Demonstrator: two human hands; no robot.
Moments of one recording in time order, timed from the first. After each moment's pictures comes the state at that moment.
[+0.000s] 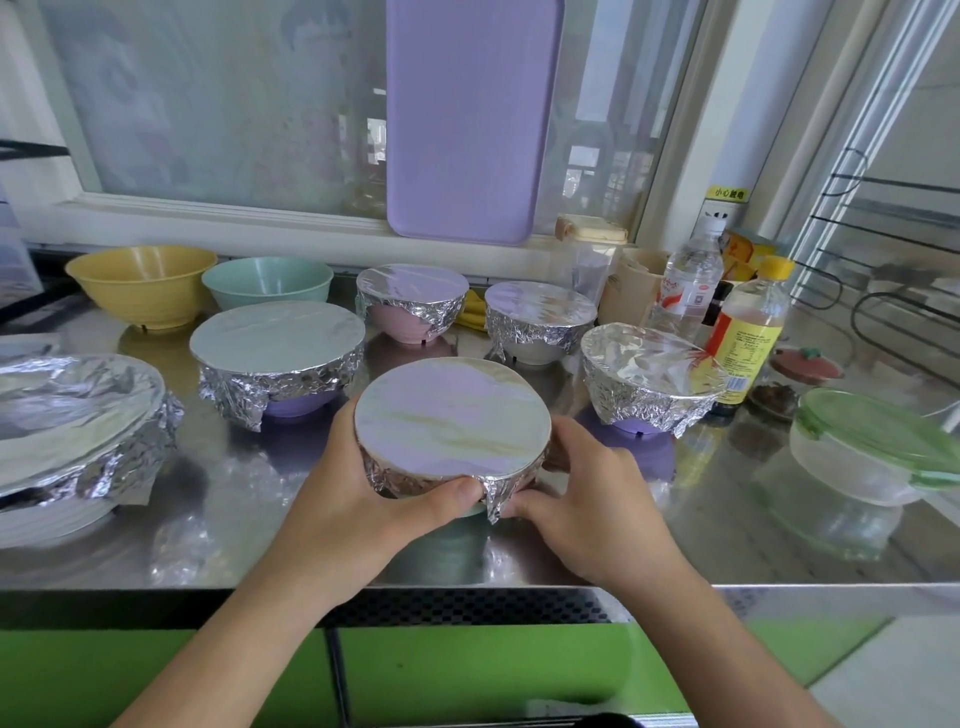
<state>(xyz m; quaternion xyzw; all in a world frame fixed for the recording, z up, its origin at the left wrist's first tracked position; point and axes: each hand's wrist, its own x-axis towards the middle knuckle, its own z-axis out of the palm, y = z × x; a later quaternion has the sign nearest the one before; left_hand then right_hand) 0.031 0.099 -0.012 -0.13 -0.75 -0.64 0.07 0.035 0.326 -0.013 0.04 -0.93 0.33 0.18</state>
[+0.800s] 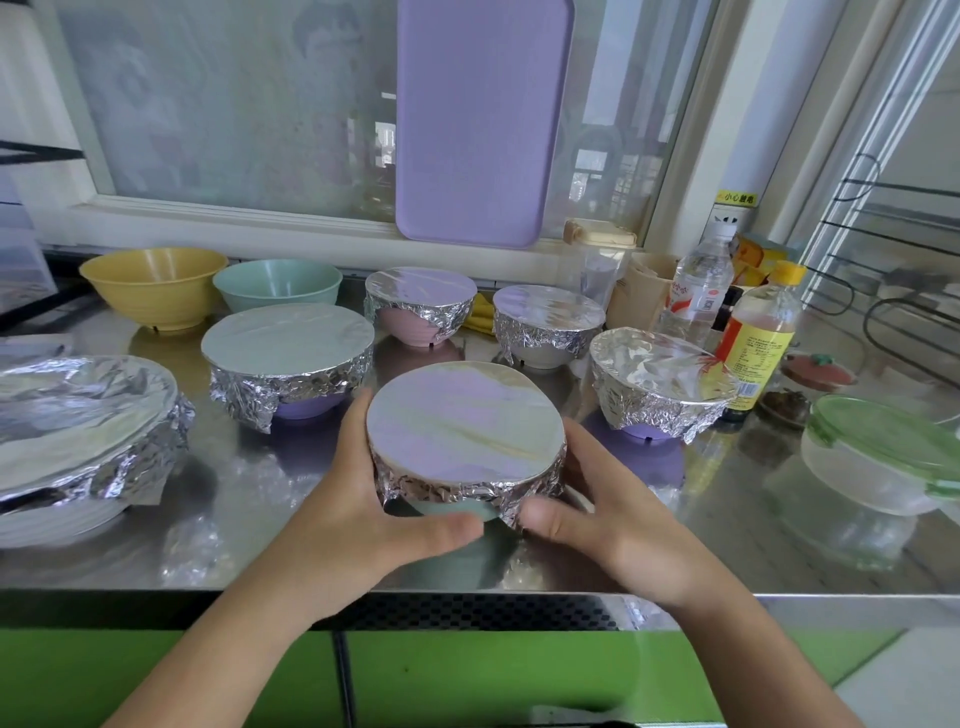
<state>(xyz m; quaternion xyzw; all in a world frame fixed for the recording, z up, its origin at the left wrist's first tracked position) 0.025 0.085 -0.017 -0.18 -0.74 -0.64 0.01 0.046 0.336 -0.004 0.15 -0.82 0.54 0.00</state>
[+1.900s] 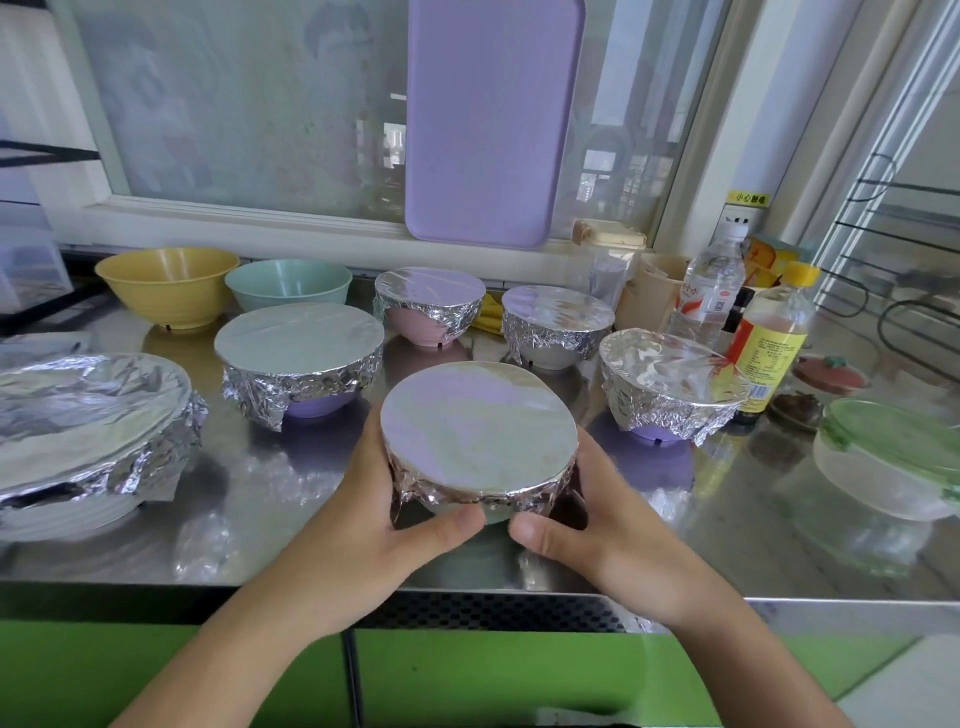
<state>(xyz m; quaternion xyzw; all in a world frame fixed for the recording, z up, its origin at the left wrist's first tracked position) 0.031 0.084 -0.019 -0.23 -0.79 -0.57 0.03 0.046 0.331 -0.016 0.18 -0.84 0.52 0.03</state>
